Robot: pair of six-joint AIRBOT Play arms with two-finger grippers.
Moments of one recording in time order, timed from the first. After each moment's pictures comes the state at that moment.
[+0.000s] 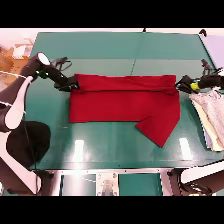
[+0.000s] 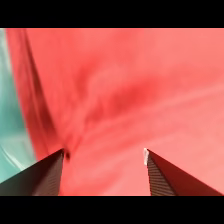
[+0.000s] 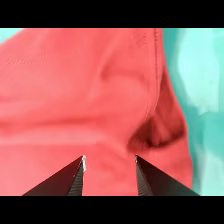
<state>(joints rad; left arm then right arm) -0.01 -1.90 1.75 1.11 -1.36 -1.45 -0.47 -1.71 1.47 -0.96 1.18 1.27</state>
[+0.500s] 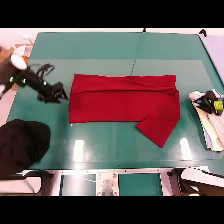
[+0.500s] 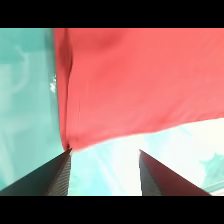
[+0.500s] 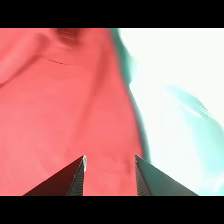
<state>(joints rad) 0.07 -1.42 1.20 1.09 -1.37 -1.58 -0.78 -1.31 0.99 -0.94 1.21 1.30</state>
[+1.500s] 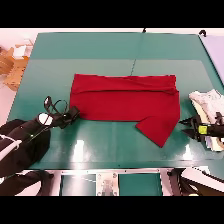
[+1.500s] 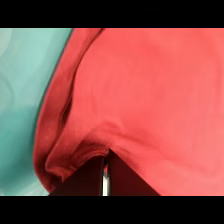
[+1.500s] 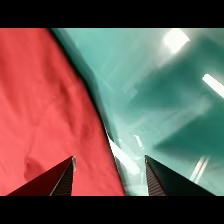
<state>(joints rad) -0.23 -1.18 0.47 0.81 -0.31 -1.83 -0.84 -1.23 0.56 -0.84 1.14 1.33</state>
